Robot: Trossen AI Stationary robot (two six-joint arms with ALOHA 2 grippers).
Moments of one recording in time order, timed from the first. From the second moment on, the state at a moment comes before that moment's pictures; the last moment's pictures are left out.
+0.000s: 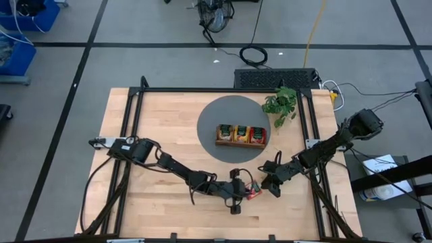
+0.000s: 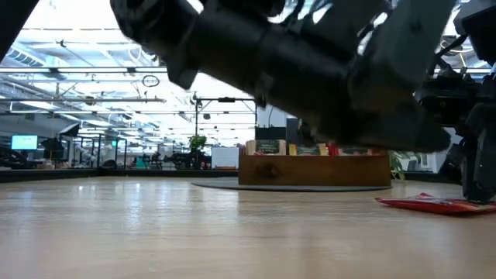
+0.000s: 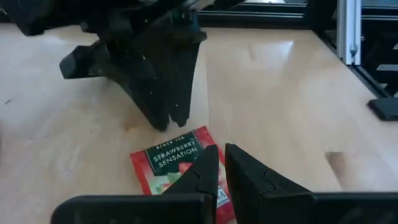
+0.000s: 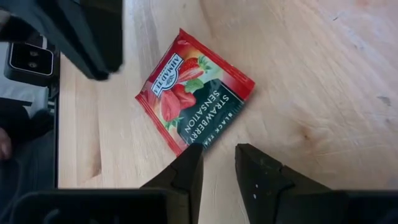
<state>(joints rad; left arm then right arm) -0.37 2.33 1.46 0.47 -0.27 -0.18 0.49 1.39 0.24 0.38 0.00 0.97</state>
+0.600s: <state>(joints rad) -0.39 2.32 1.46 0.26 -0.38 -0.29 0.49 1.39 0.24 0.40 0.00 0.96</state>
